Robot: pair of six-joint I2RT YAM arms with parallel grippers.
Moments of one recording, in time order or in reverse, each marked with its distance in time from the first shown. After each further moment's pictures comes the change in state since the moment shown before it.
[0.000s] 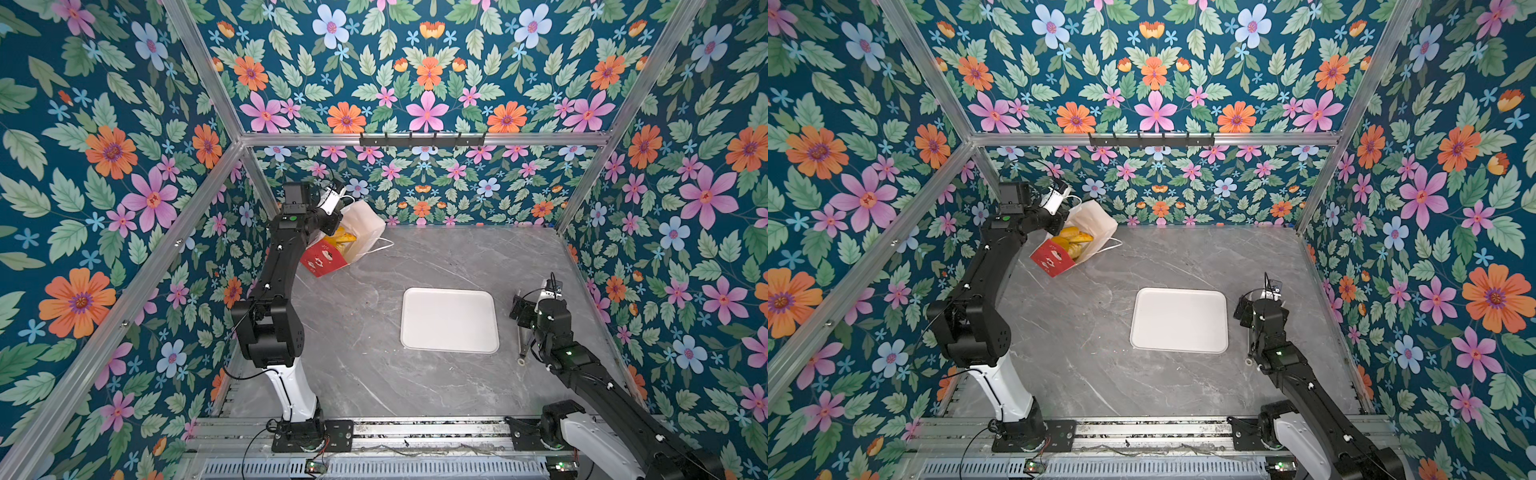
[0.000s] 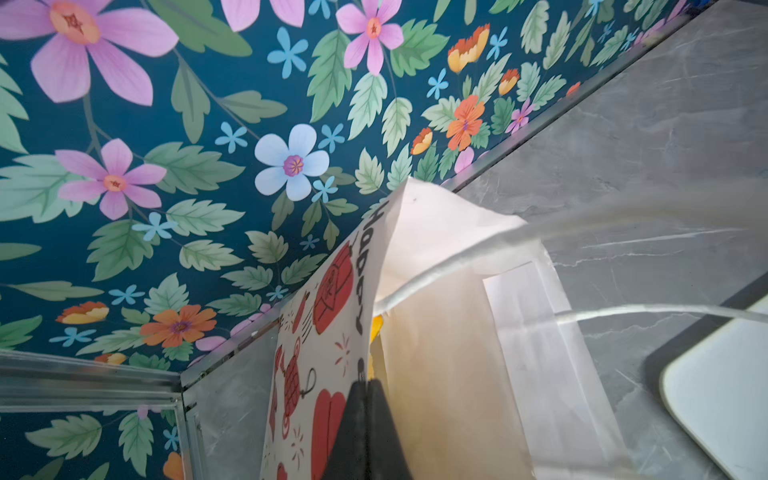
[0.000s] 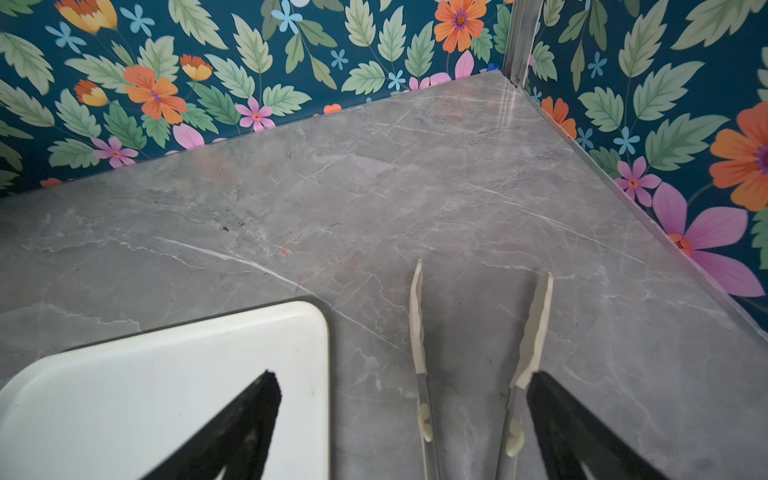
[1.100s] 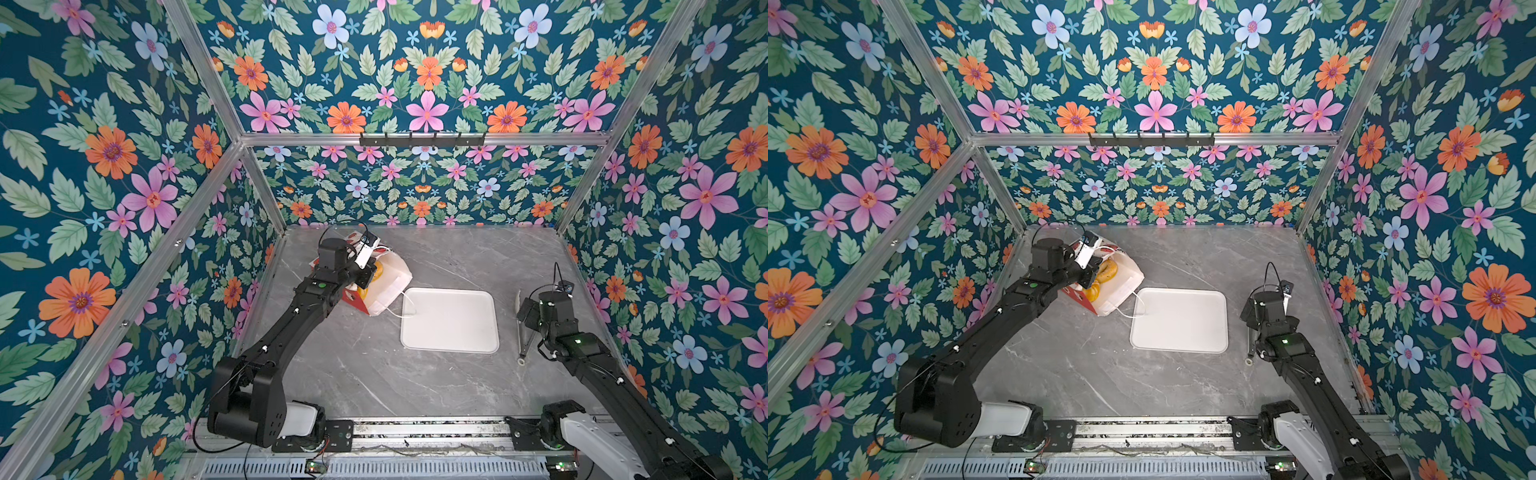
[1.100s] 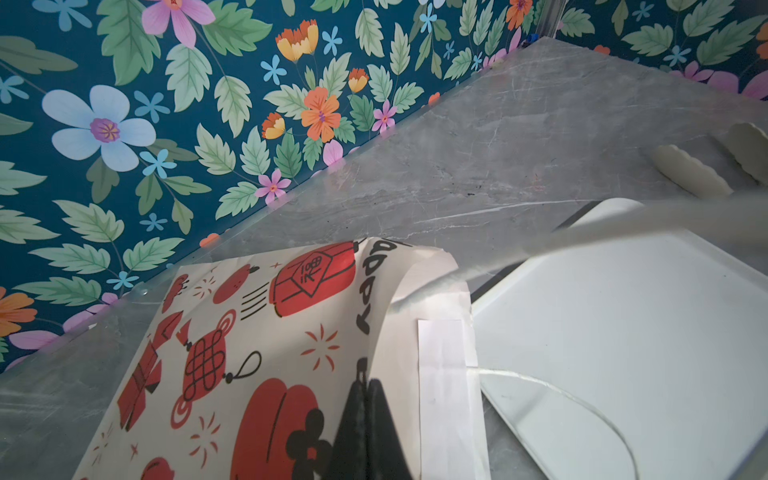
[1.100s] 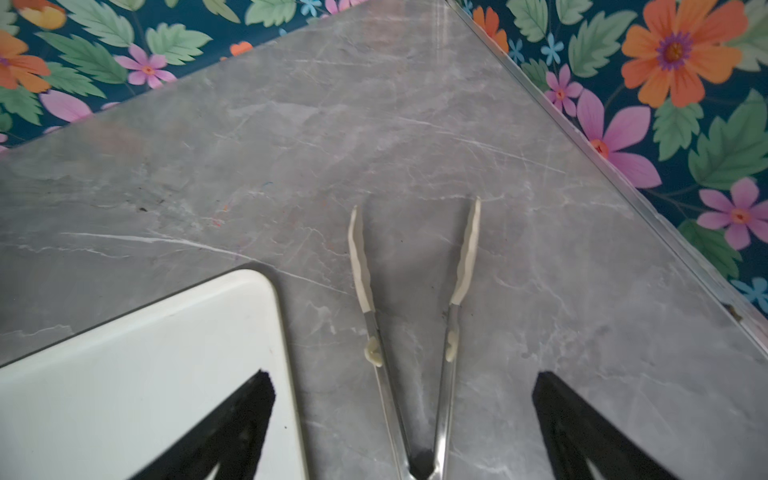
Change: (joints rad) left arm -0.279 -0.470 -0.797 0.409 -0.102 -0.241; right arm -0.071 0.057 0.202 -0.462 0.041 0.188
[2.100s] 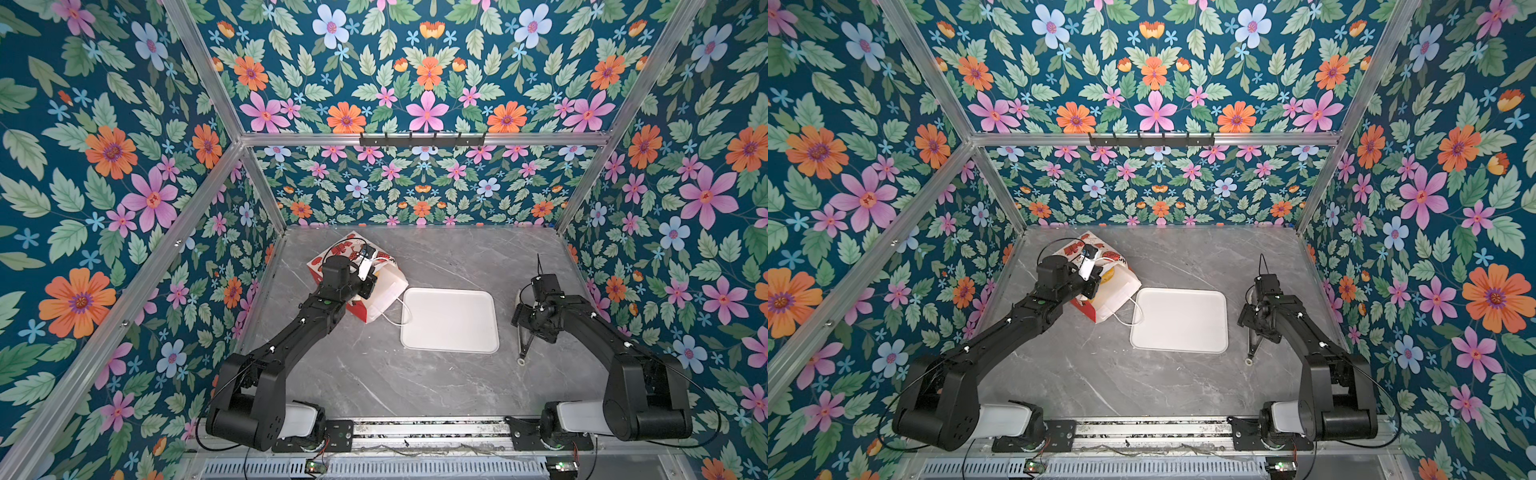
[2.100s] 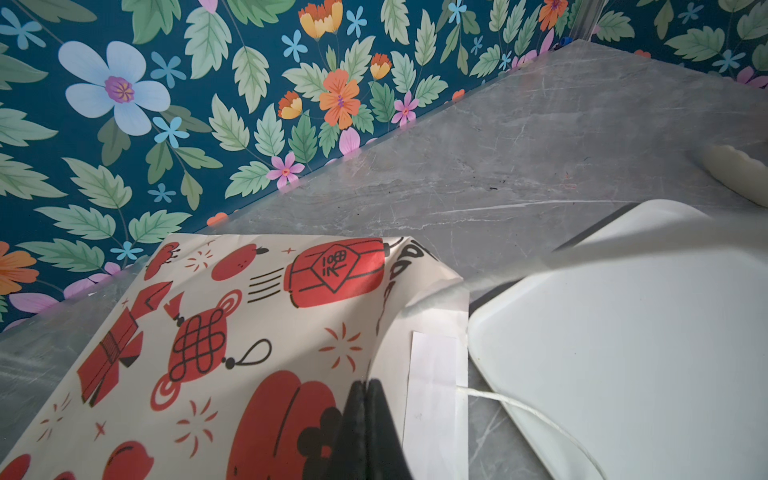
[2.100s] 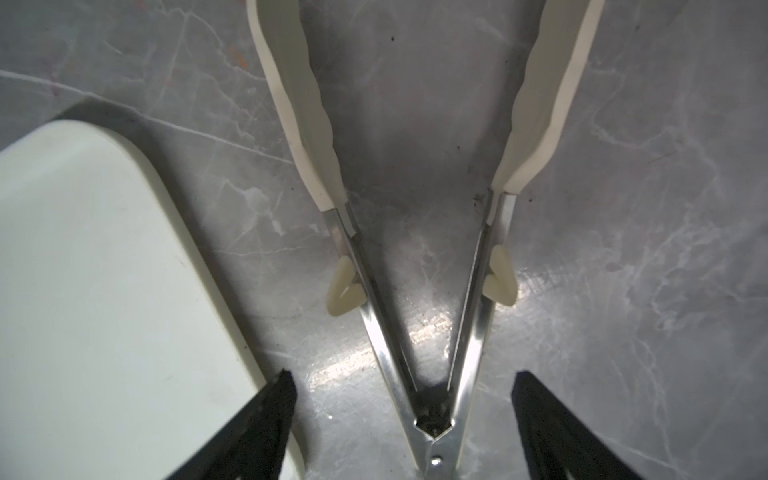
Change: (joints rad) left arm -0.013 -0.002 -0.182 0.237 -0.088 -0.050; right arm -0.117 0.481 0.203 -0.220 -0.327 -0.029
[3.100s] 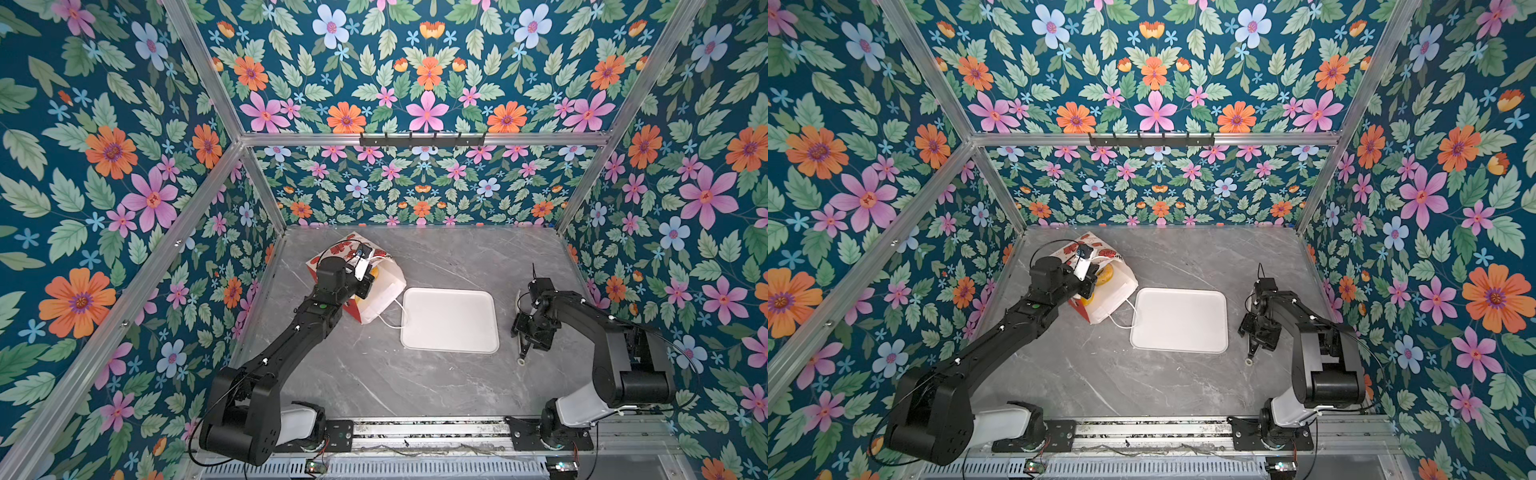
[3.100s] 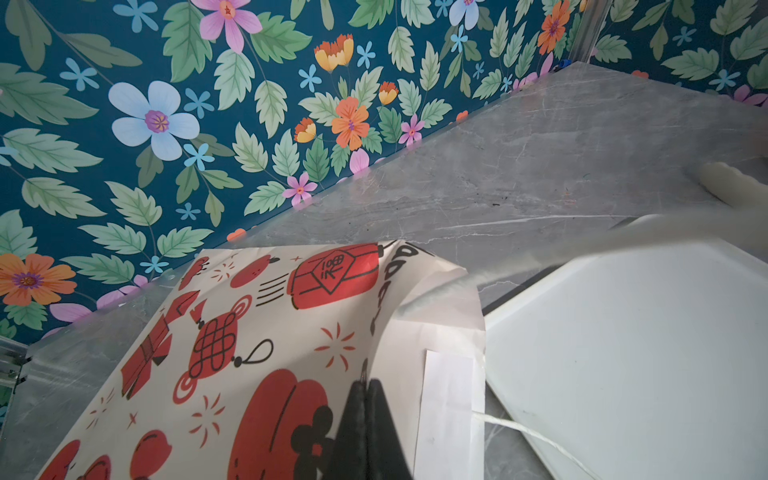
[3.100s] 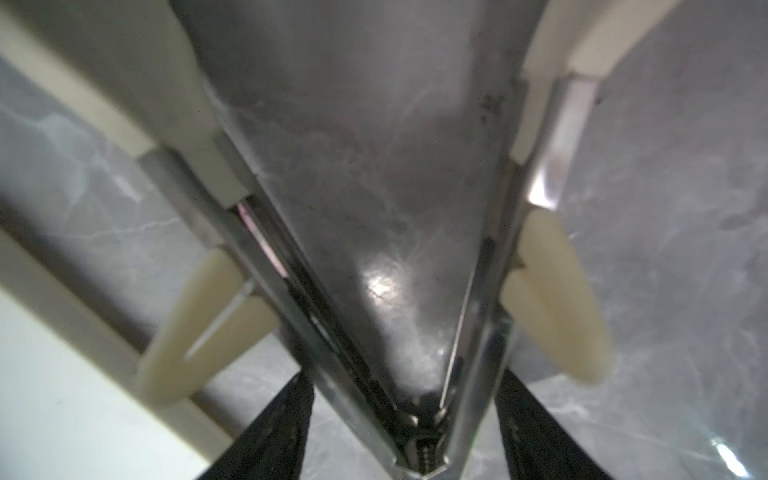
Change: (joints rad) left arm 0.003 -0.071 -0.022 0.007 0.002 0.008; right arm -0.050 0.174 0.027 -0.061 -0.100 0.011
